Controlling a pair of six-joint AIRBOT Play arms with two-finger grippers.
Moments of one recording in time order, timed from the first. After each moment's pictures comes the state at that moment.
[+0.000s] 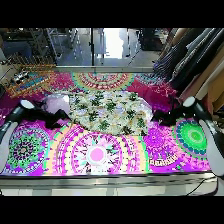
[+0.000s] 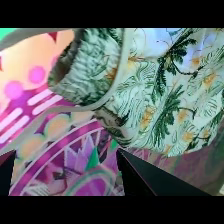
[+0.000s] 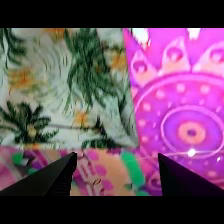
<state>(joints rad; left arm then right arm) 0.13 -1.71 1.38 0.92 -1.18 -1.59 -0.23 -1.60 1.31 -1.01 1.29 1.44</state>
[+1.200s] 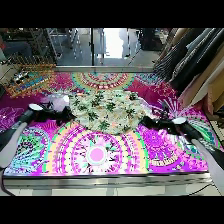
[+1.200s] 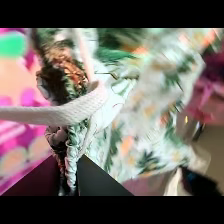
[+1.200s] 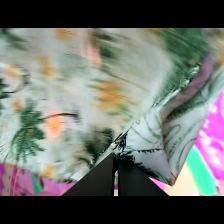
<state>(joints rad) 0.12 -1.80 1.40 0.63 -1.07 -1.49 -0.09 -1.40 0.94 -0.53 0.78 1.09</state>
